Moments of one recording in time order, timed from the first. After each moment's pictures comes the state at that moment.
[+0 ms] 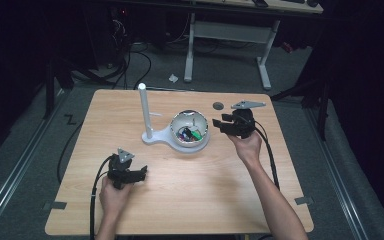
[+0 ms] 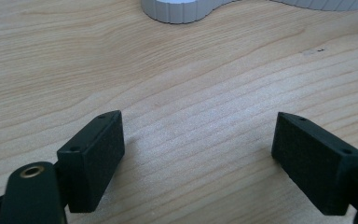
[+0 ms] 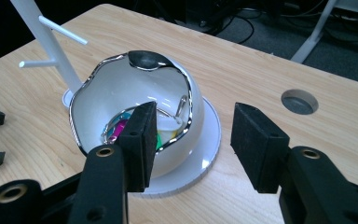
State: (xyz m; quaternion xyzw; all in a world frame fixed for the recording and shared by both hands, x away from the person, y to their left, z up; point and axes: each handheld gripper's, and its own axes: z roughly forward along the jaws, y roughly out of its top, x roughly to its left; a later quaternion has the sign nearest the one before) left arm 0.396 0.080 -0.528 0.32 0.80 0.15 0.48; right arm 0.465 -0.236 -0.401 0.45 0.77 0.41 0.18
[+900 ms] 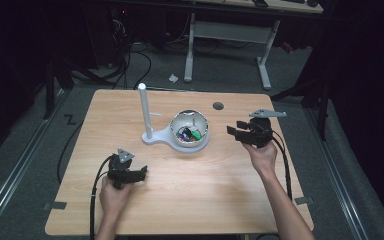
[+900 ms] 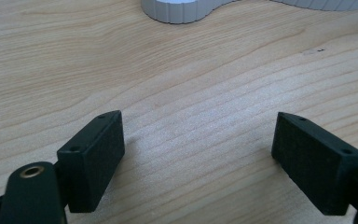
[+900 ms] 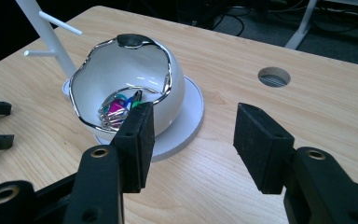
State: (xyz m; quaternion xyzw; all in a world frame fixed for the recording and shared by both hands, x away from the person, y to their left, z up) left arm 0.396 0.080 -0.528 0.32 0.80 0.15 0.48; right arm 0.430 -0.275 -0.397 0.47 0.76 0.42 0.18
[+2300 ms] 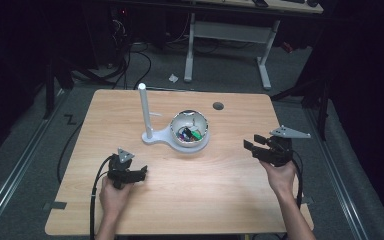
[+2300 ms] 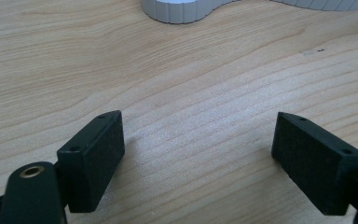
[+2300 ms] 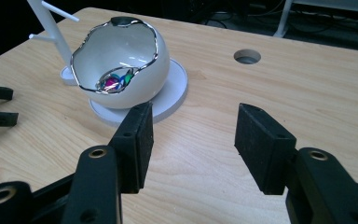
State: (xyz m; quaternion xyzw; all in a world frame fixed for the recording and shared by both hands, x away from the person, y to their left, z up) left arm 0.396 0.080 -0.528 0.32 0.80 0.15 0.48; right arm 0.369 -0.311 -0.400 0.49 0.73 0.42 0.20
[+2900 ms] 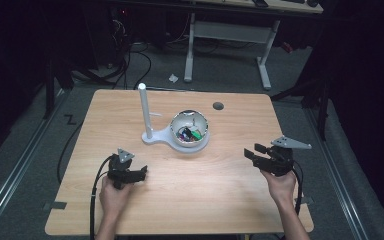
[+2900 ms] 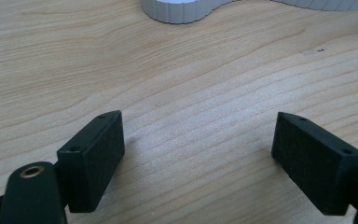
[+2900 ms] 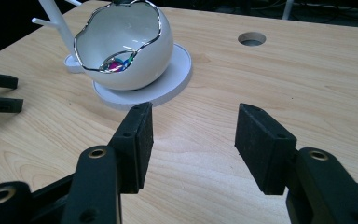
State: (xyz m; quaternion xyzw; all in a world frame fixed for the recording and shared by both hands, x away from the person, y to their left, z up) left arm 0.396 0.080 -0.528 0.32 0.80 0.15 0.48; right arm 0.350 -0.315 -0.419 0.50 0.73 0.43 0.19
